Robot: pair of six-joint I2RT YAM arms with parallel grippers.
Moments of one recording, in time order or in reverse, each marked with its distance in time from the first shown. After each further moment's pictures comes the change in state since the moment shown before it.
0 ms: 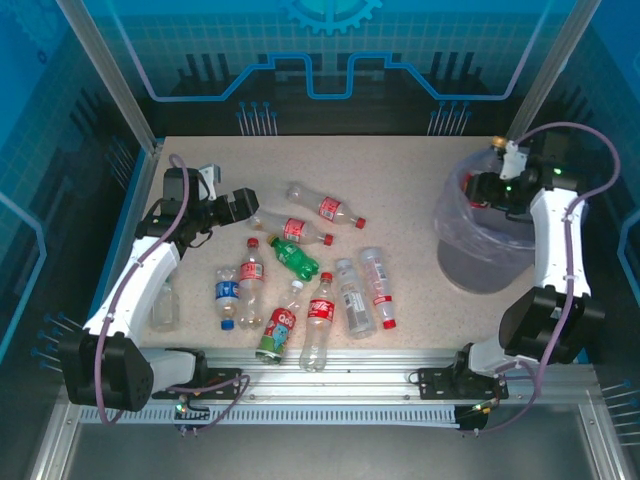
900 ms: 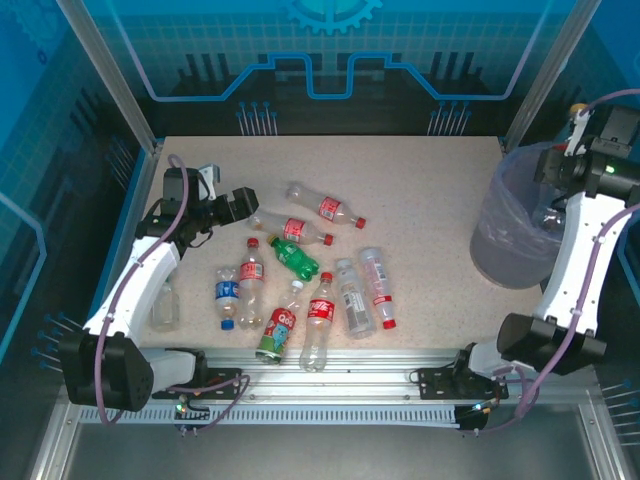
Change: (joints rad) left arm 0.000 0.000 0.000 0.001 0.001 -0.027; right arm -0.147 -0.026 0.365 -0.144 0.466 -0.101
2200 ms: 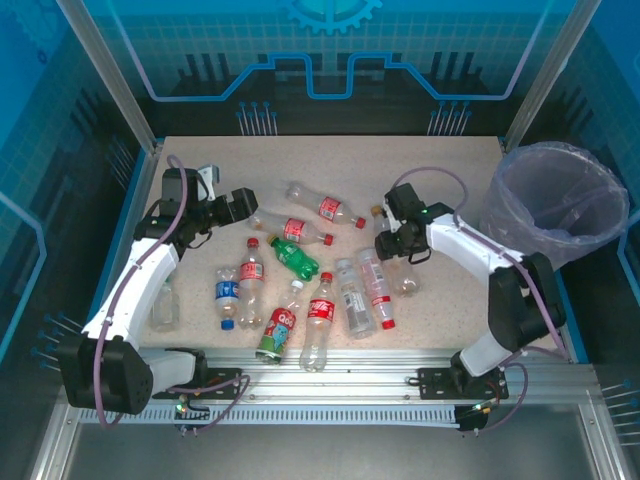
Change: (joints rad) left arm 0.000 -0.015 0.001 -0.015 -0.001 0.003; right arm 0.822 0.092 -0.773 0.457 -0.051 0.249
